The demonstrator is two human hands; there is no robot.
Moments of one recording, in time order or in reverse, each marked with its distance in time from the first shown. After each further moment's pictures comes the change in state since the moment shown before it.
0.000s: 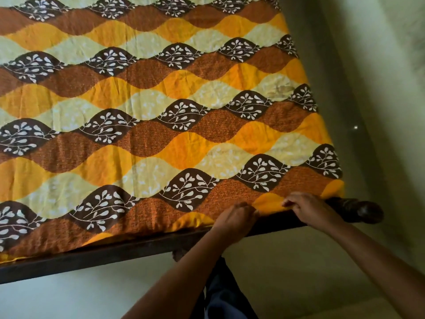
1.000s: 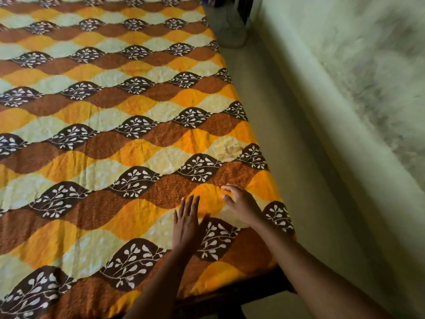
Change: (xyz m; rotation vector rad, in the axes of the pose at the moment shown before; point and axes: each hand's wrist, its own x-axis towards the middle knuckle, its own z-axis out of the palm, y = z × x) left_hand 0.097 0.045 -0.056 0.193 0.545 -0.224; right_hand 0.097 -0.004 -0.090 0.406 0.281 -0.062
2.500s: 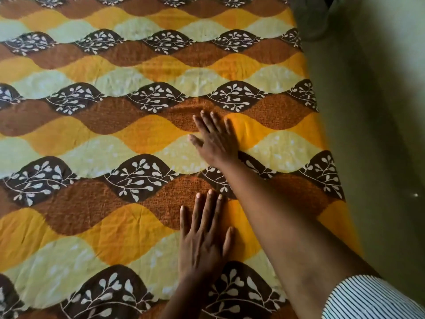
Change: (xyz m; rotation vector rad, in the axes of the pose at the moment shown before) left_hand 0.293 -0.047 0.003 0.366 0.331 -0.019; right_hand 0.482 -0.102 0.058 -0.614 0.039 -0.455
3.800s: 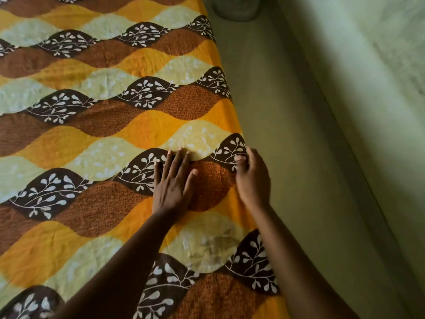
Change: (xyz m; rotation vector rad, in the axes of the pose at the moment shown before) left_hand 0.096 0.092 -0.001 -0.286 -0.096 0.119; right_hand -0.207 0.152 -0.034 0.674 0.258 0.759
